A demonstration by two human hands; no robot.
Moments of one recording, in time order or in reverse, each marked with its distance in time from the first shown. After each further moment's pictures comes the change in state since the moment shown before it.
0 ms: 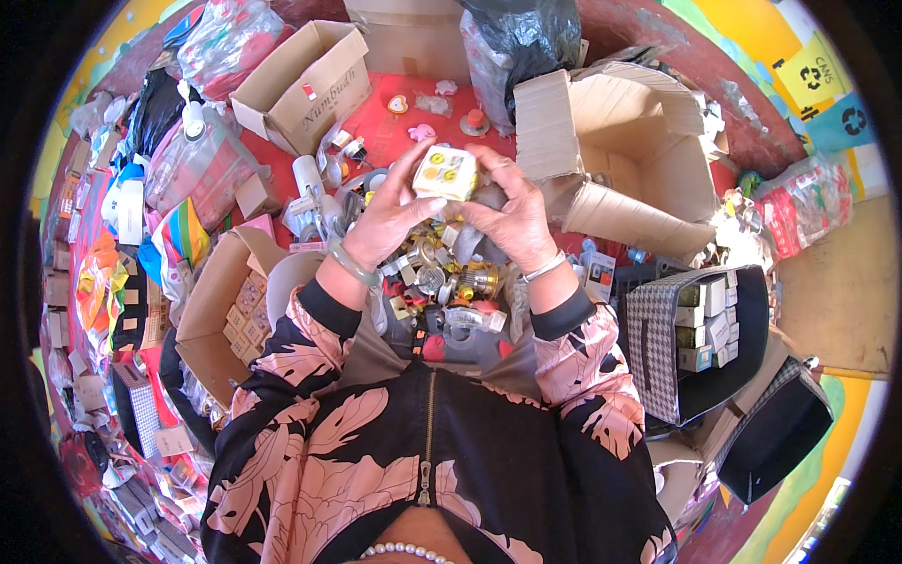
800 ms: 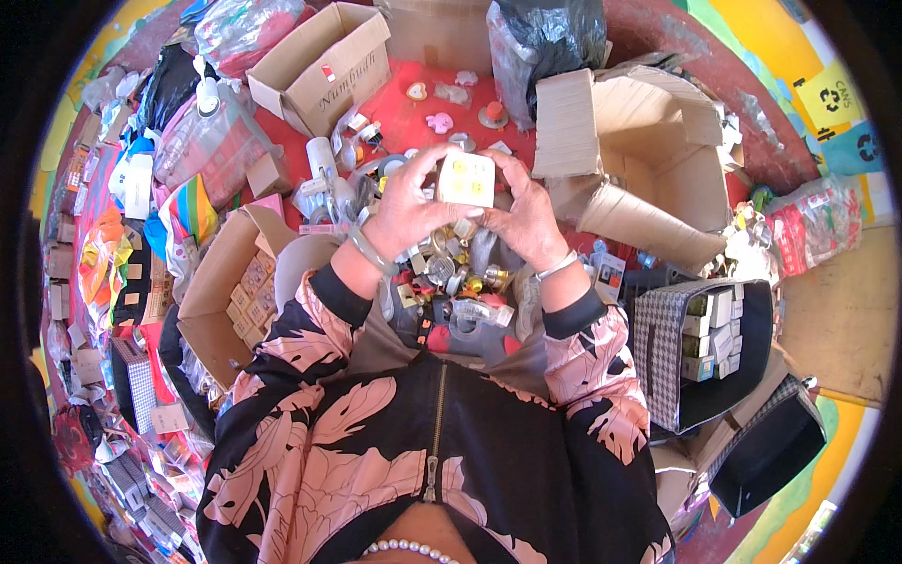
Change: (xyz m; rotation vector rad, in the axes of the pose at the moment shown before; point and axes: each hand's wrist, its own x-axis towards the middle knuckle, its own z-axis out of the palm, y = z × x) left_hand -0.001 -0.006 -0.004 0.631 0.106 0.289; right_hand -0.002 0.009 0.003 -0.101 -0.194 0.144
